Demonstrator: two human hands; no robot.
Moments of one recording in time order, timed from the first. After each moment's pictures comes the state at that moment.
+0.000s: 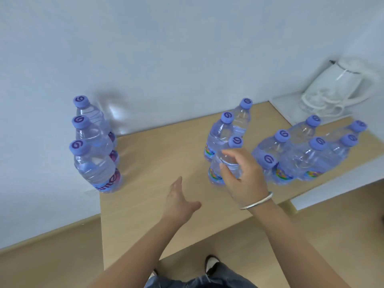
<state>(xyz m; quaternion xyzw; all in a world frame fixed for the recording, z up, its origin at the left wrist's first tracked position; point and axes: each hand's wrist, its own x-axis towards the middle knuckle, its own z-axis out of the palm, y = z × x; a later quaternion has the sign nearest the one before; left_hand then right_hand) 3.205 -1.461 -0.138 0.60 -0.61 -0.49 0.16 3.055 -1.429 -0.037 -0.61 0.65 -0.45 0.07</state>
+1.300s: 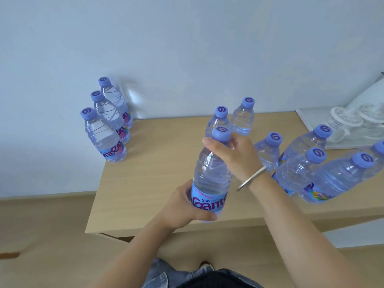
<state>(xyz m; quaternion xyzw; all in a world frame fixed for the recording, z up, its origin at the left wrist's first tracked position) 3.141 -1.392 -0.089 0.48 -0.53 -0.64 0.30 2.992 -1.443 -0.009 -0.57 0.53 -0.45 0.44</state>
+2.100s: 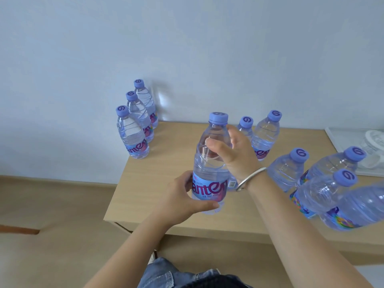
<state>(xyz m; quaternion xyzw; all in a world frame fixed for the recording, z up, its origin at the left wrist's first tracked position) 3.170 -1.385 -0.051 0.56 -0.56 -0.48 0.37 3.031 -1.458 -0.002 -0.57 0.37 -0.48 0.56</state>
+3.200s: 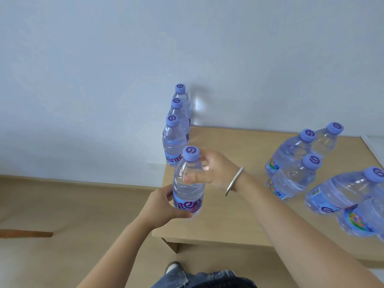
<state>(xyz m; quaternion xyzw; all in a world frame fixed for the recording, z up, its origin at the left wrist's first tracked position) 3.361 -1.407 -0.109 0.63 -0.54 -0.48 0.28 3.192 -1.485 -0.025 -0.71 0.39 -0.21 0.54</state>
